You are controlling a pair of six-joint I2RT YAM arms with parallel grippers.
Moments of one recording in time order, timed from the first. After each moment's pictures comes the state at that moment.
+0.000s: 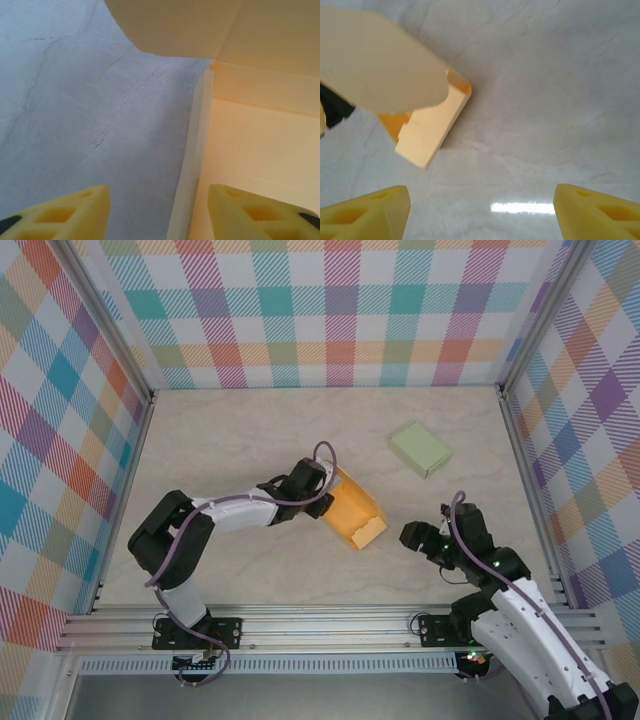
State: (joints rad) left arm -0.74 1.75 1.00 -0.11 -0.16 -0.02; right arm 0.43 0.58 0.48 -0.77 -0.20 0.81
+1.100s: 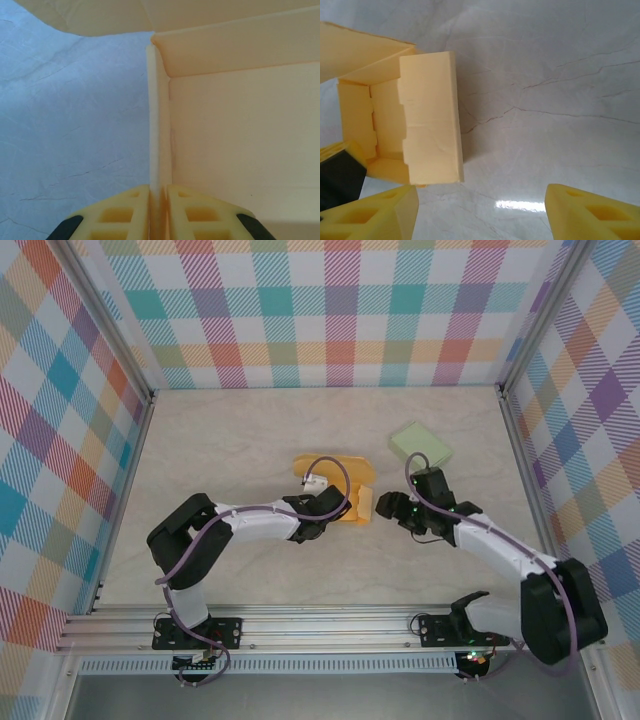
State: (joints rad) left arm -0.91 1.81 1.04 -0.40 -0.64 -0.58; right arm 0.40 1.23 0.61 -0.30 -0.25 0.78
